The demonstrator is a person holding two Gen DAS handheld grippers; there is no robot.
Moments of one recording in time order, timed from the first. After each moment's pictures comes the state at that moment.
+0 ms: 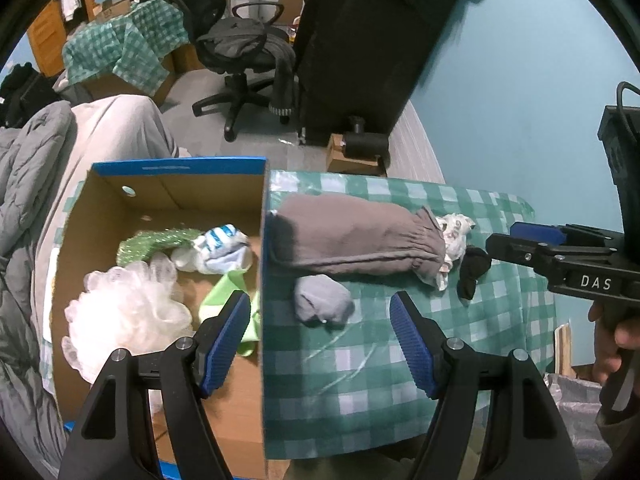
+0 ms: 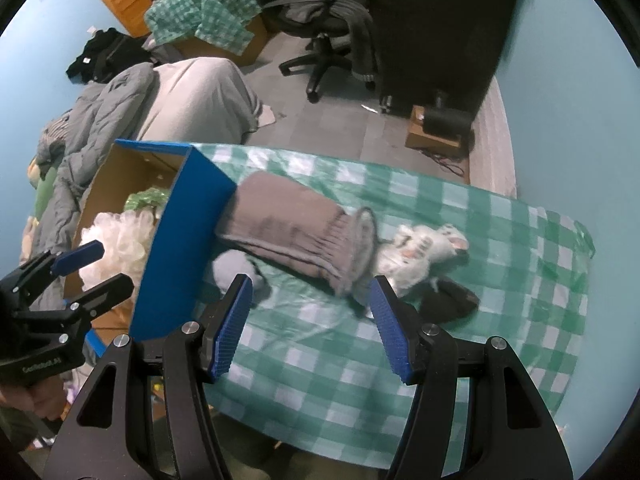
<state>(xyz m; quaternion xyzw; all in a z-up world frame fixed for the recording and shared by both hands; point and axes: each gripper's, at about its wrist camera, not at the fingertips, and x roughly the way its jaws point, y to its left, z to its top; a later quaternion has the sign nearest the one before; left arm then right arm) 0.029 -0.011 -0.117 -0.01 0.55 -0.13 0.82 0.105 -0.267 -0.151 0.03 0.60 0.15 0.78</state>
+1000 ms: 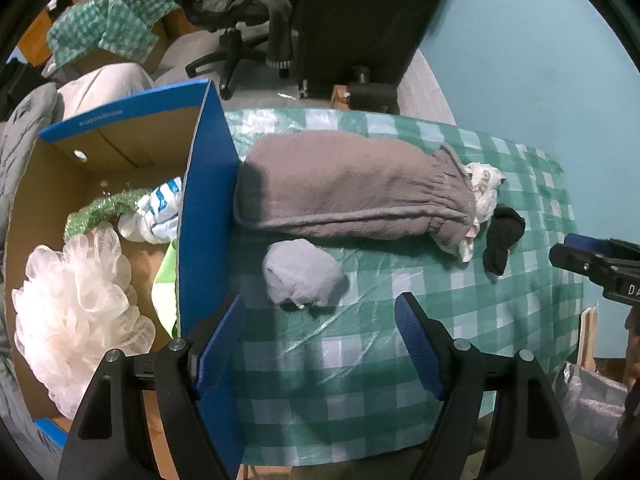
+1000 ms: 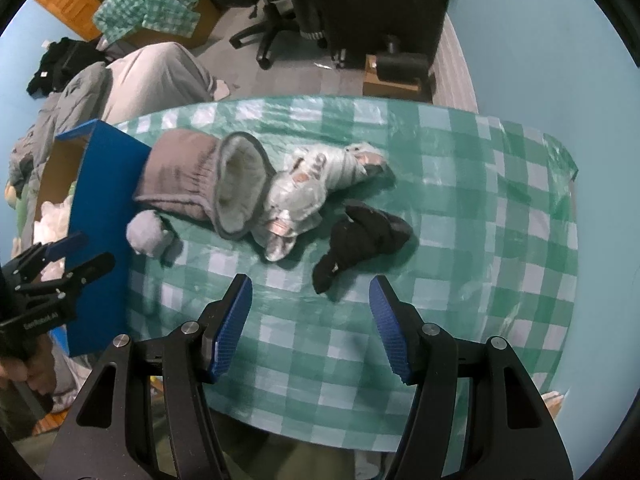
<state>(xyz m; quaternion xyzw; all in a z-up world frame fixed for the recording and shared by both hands) 0.043 -0.050 -0.186 0.02 0.62 -0.11 0.78 0.085 -0.355 -0.206 0.06 0.66 0.09 0.75</state>
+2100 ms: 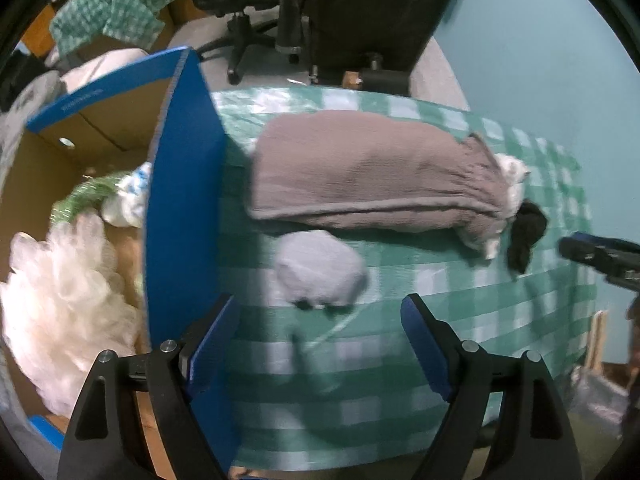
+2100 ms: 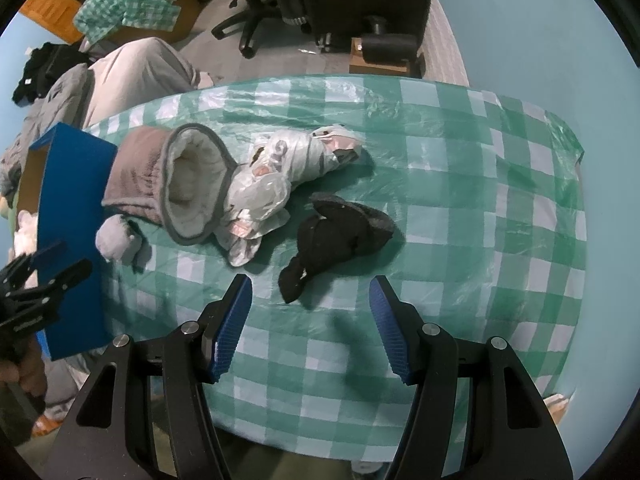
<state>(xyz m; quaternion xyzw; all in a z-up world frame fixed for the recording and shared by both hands) 0.052 -0.053 -0.207 0.02 0.64 -0.11 0.76 0.099 -0.373 -0.238 0.07 0.67 0.07 0.73</state>
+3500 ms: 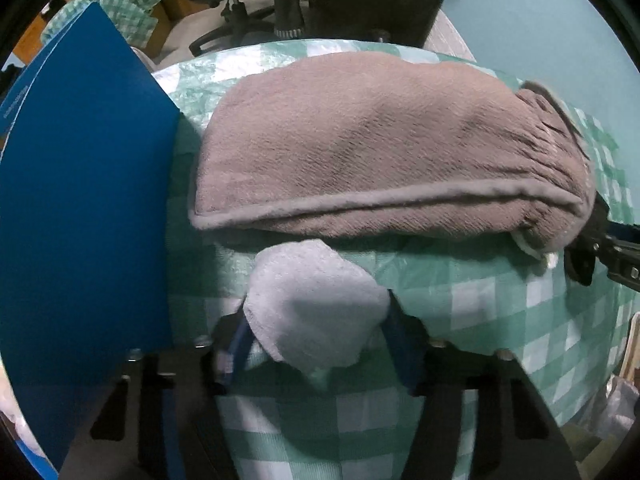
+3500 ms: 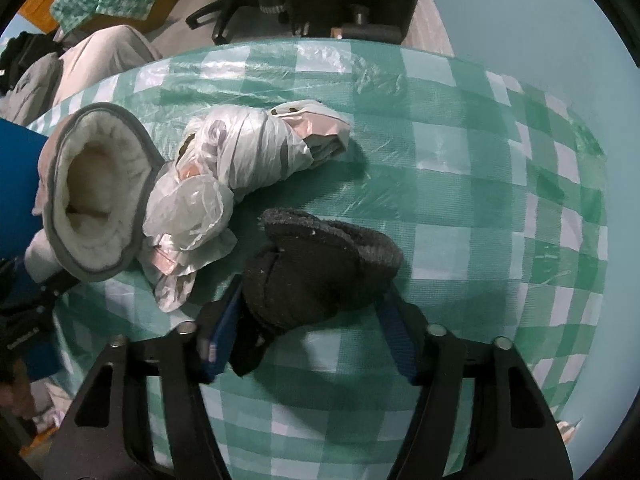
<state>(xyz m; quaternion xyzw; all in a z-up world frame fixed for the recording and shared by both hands) 0.065 -0.090 -0.280 0.08 0.65 -0.09 0.75 0.115 -0.372 -0.301 0.03 0.68 0.03 0.73</state>
